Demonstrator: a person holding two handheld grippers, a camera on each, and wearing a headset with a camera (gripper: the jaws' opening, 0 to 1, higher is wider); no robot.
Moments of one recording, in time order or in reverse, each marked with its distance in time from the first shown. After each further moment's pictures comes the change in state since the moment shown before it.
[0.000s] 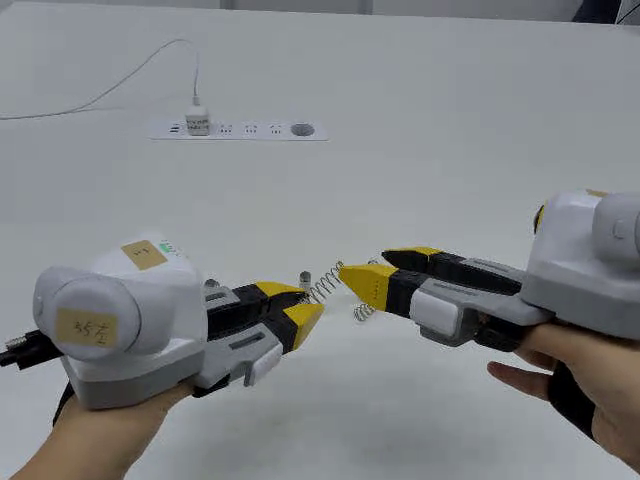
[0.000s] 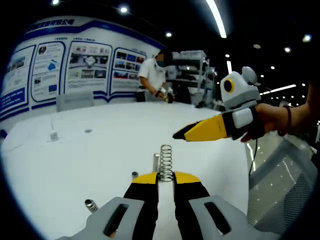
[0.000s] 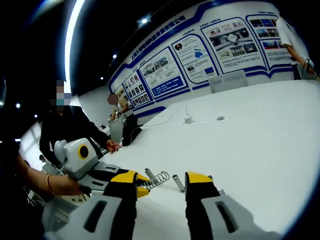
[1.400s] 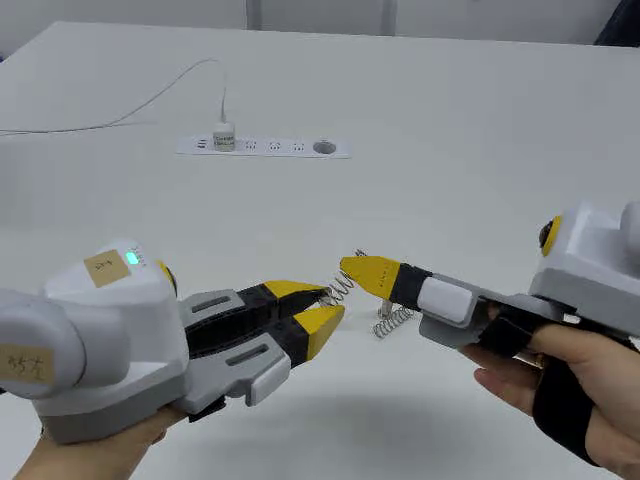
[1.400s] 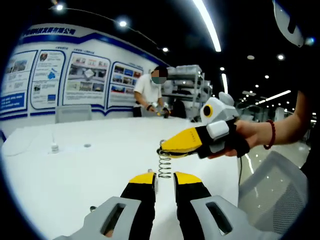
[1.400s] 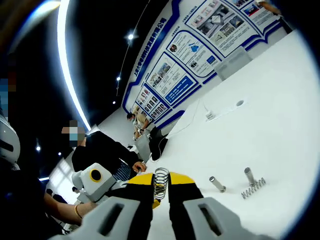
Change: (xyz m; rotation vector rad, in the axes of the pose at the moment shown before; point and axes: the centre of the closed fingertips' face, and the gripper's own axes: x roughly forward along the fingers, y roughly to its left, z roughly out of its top) left arm -0.024 -0.015 0.029 0.024 -0.097 -0.027; right arm 0.011 0.038 0.015 0.276 -0.064 0.204
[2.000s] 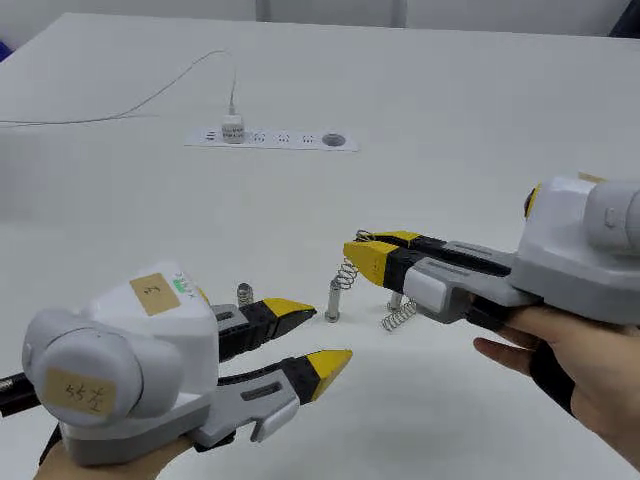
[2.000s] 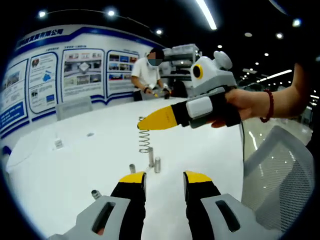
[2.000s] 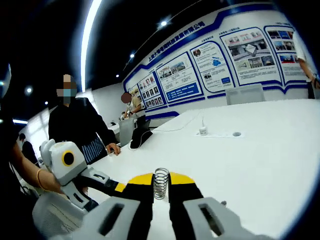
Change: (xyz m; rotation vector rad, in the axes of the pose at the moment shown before) left arm -0.007 -0.002 -0.036 0.078 0.153 0.030; right arm 0.022 -0.015 0.003 -0.466 0.074 -0.106
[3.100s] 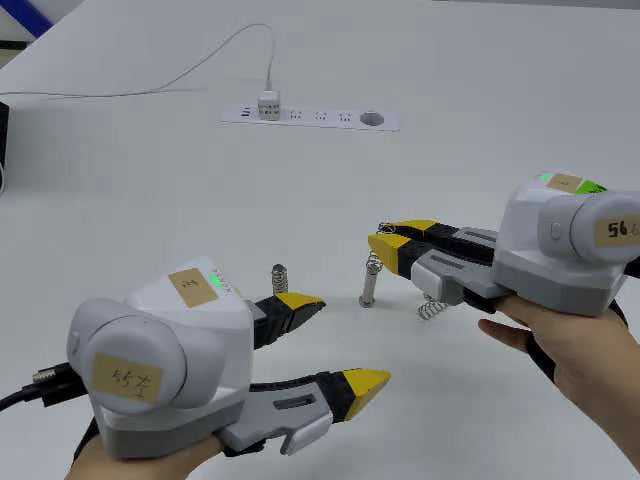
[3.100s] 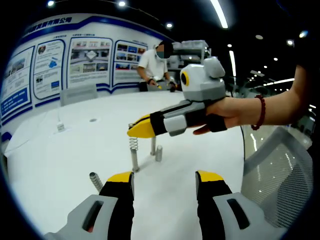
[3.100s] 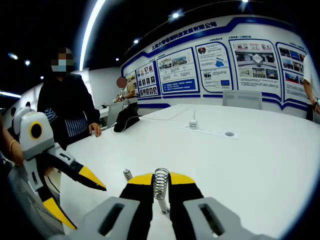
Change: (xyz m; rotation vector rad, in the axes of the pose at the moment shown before) left arm -0.005 0.003 -0.022 -0.081 0.061 0.030; right arm 0.033 -0.040 -0.034 -0.125 0.075 -0.087
